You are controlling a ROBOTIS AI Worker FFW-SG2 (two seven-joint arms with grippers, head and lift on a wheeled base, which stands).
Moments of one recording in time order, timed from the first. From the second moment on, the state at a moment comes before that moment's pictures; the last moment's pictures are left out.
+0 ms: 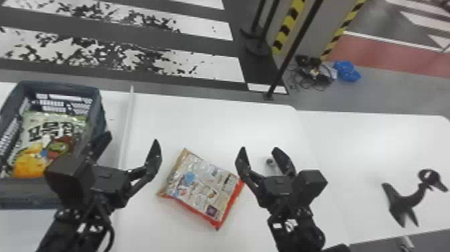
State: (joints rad) left arm 0.42 0.13 -0.33 -1.90 0.12 -0.02 0.04; right arm 0.52 -0.25 0.07 -1.84 -0.26 -0.12 -0.09
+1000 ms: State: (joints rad) left arm 0.66 0.14 0.01 -1.97 0.28 -0.23 0.03; right arm 0.50 -0.25 0.22 -1.82 -0.33 0.09 0.05
